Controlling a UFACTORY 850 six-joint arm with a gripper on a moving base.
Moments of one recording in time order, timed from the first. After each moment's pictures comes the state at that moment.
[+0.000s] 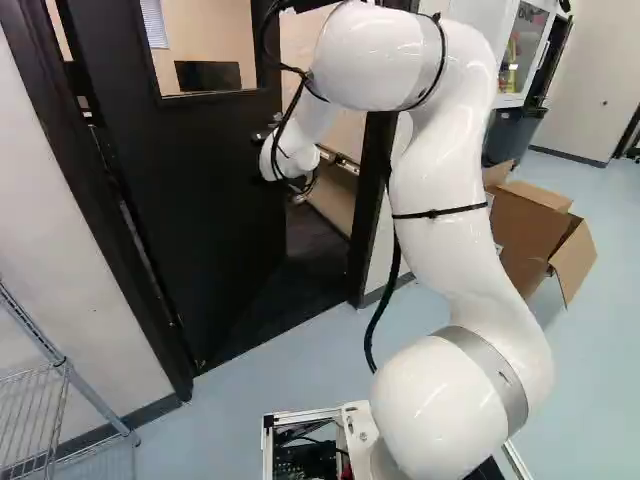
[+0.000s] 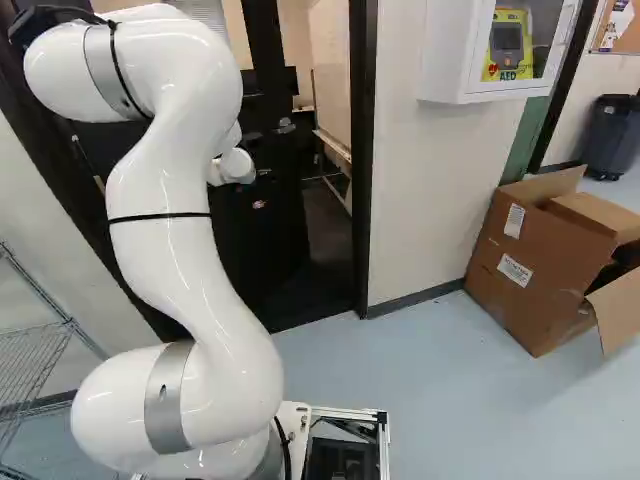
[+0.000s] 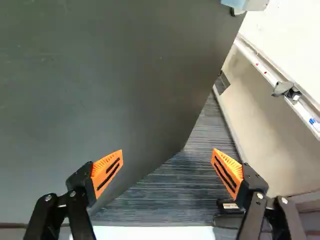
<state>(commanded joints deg) 16.0 -30.5 -68.1 -7.8 22.2 0.0</state>
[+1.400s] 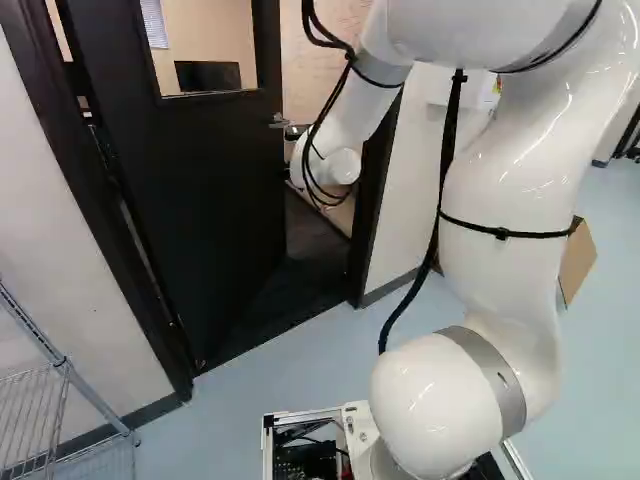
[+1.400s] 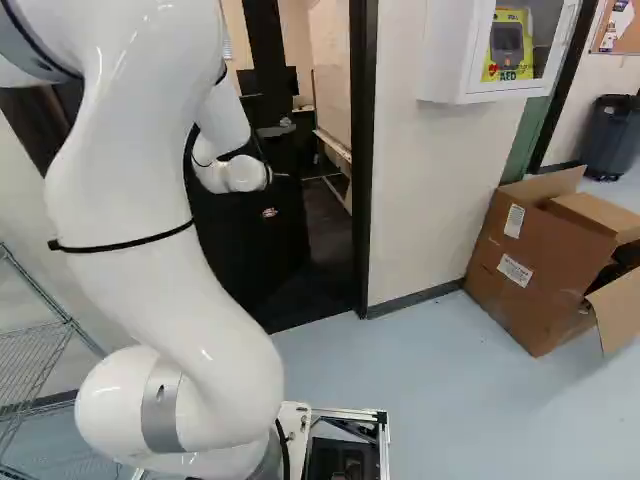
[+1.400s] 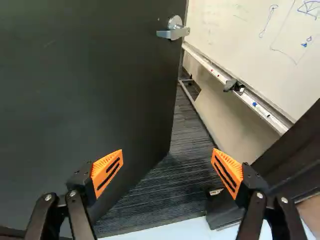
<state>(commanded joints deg) 9.7 -12.6 -46.1 -2.0 34.8 0.0</state>
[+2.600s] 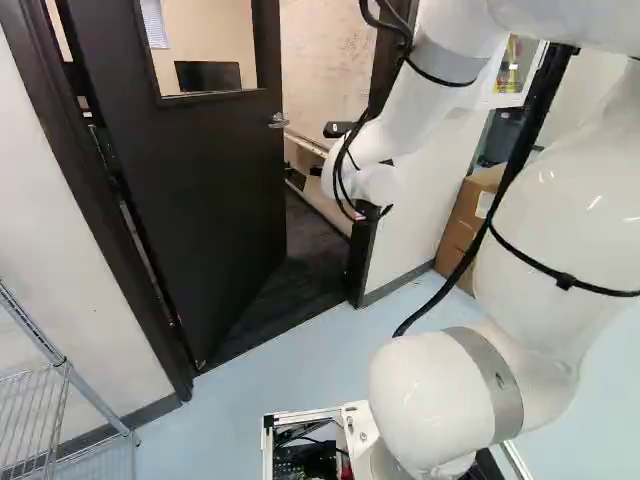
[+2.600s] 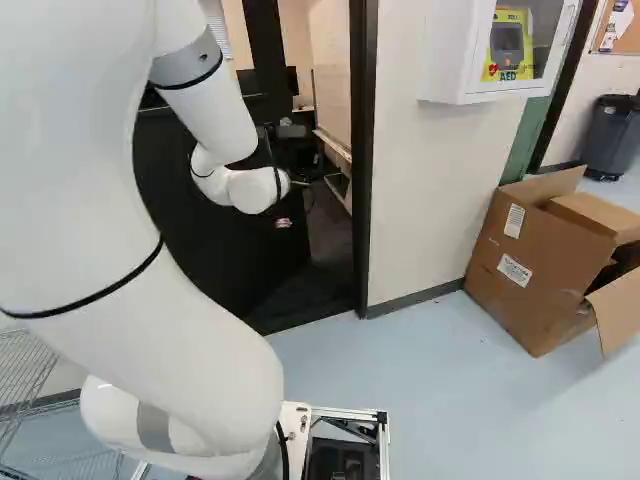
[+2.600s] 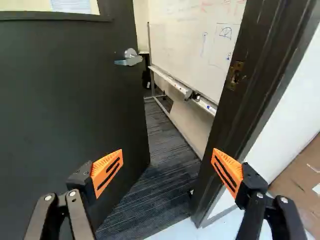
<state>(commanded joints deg) 1.8 1.6 -30.9 1.5 42.8 0.0</state>
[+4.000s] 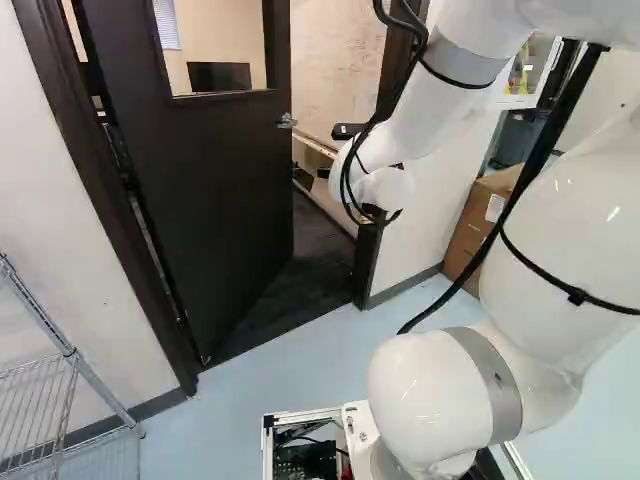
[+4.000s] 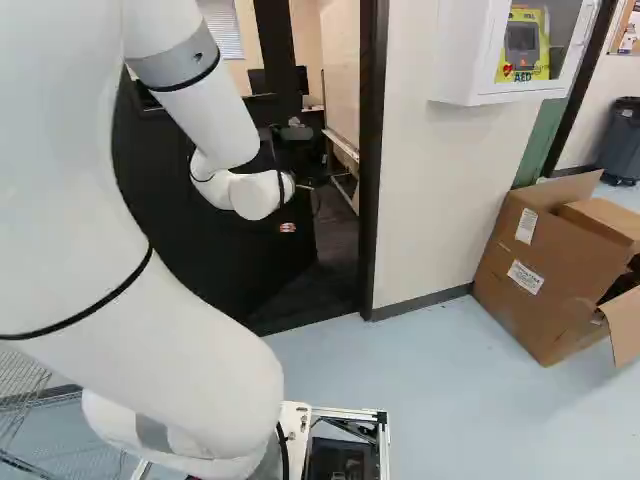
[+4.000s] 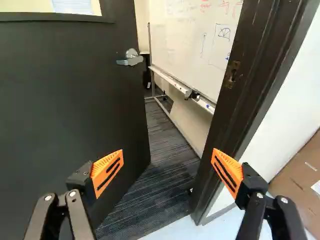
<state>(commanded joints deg) 0.4 3.7 -28.8 1.5 42.8 0.0</state>
